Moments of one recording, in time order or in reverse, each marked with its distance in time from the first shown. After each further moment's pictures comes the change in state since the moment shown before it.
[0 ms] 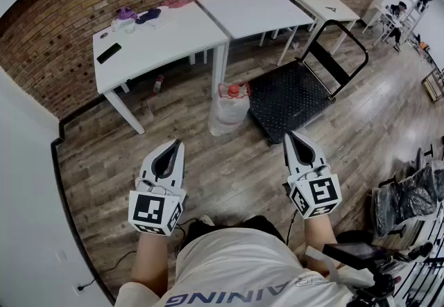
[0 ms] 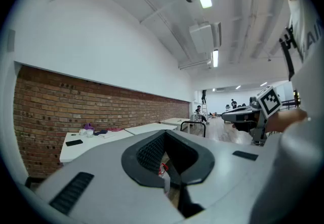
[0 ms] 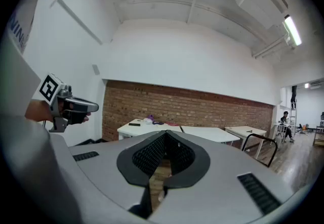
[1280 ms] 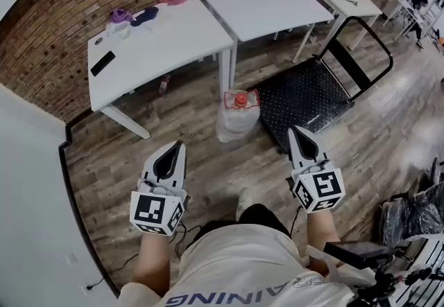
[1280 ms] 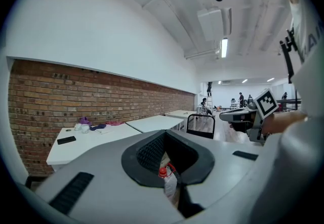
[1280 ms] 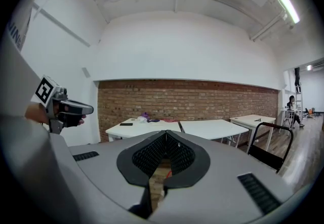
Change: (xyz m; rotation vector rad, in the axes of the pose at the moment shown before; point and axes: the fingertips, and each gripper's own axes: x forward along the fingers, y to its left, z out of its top) left arm 0.151 0.047 -0.022 -0.008 0.097 0.054; right arm 0.153 -0.097 -0.045 0.103 0.028 0.053
